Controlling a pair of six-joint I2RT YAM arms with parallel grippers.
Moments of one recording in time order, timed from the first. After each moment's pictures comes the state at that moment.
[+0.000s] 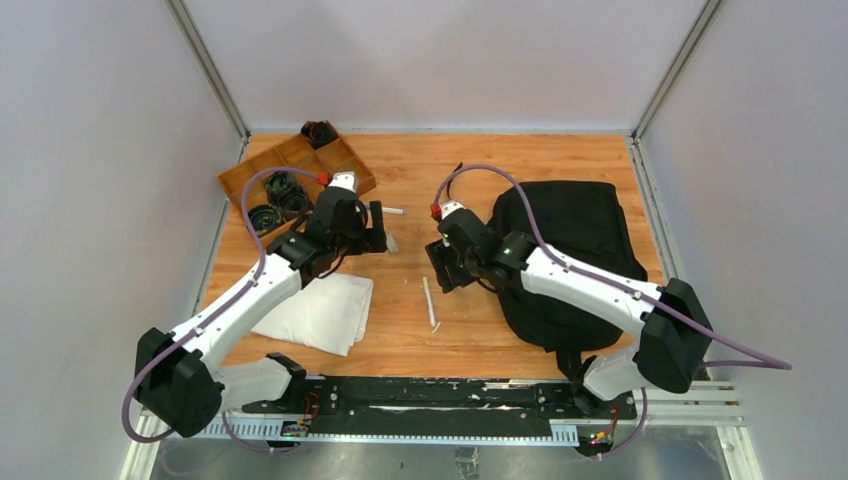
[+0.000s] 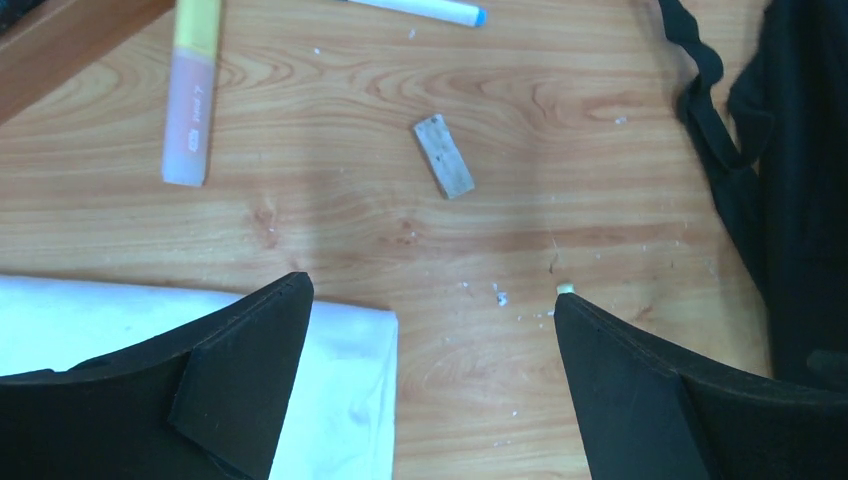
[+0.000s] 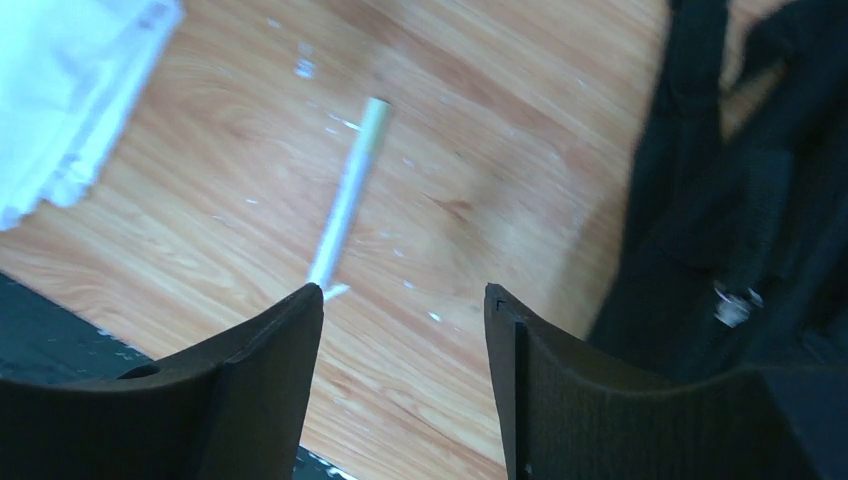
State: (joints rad) left arm -0.52 1.17 0.92 -0.44 -0.25 -0.47; right arm 0.92 1.41 1.11 -0.55 0.14 0.32
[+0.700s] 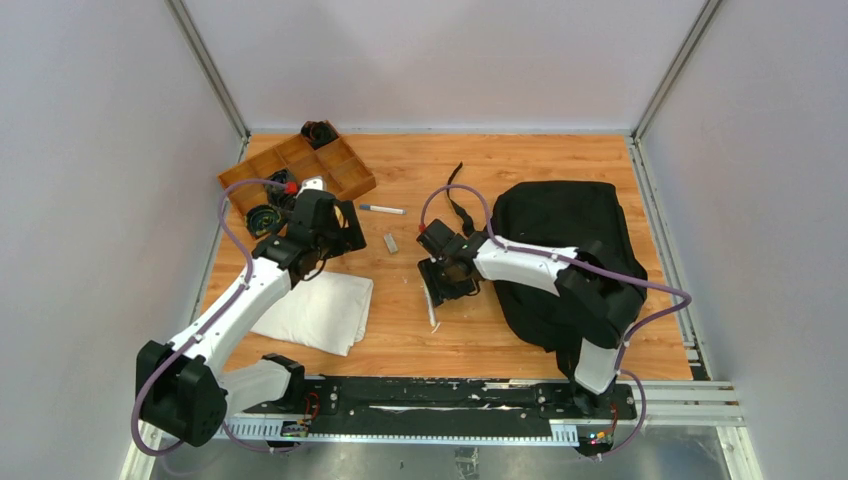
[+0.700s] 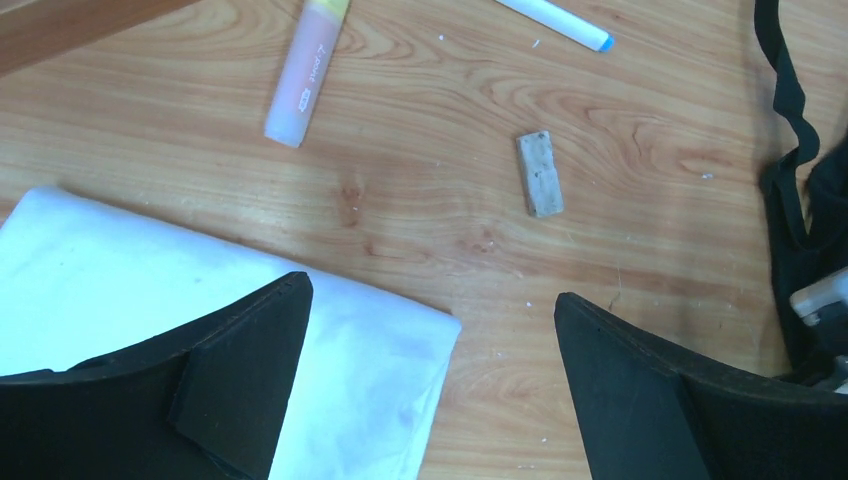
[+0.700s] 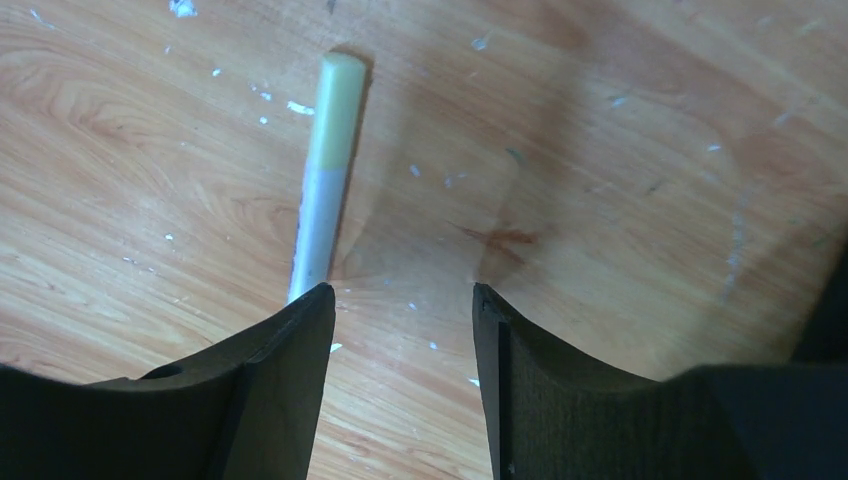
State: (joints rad) left arm -0.38 1.14 0.86 -0.47 -0.24 -0.54; right arm 0.87 1.78 1.15 -0.55 0.00 0.42
